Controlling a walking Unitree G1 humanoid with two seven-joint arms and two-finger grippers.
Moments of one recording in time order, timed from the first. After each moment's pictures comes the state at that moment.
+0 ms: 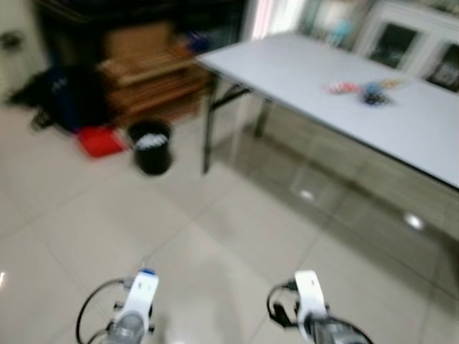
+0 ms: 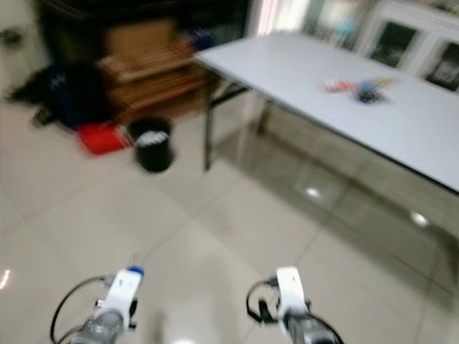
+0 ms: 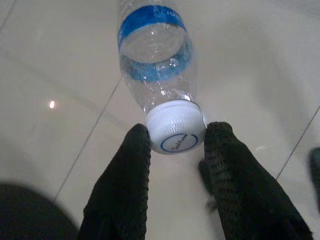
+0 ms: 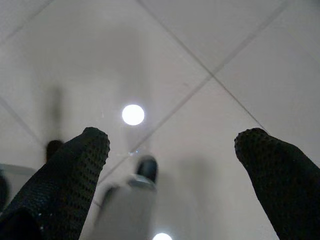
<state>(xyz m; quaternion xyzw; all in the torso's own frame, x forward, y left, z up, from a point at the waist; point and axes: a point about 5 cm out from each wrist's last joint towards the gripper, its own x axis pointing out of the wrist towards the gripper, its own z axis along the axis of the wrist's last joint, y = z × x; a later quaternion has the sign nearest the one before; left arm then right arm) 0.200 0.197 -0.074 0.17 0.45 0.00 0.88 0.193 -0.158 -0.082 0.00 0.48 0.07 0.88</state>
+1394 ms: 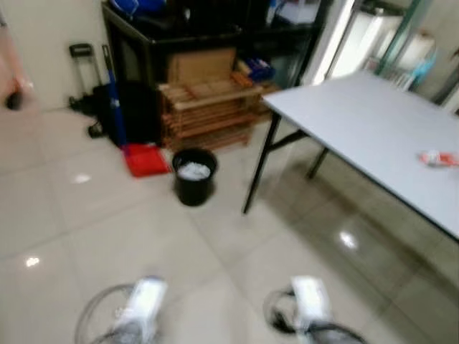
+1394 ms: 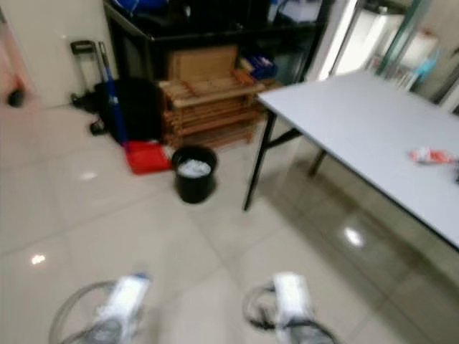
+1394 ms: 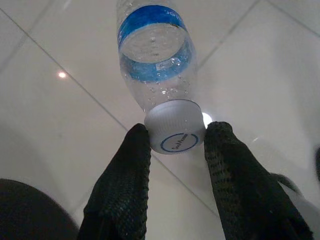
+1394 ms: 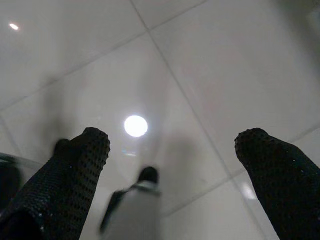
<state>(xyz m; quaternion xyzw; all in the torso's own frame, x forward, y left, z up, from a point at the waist) 0.184 0.208 -0.081 0.18 0.47 0.00 0.86 0.191 -0.141 -0.083 0.01 0.48 0.09 0.88</state>
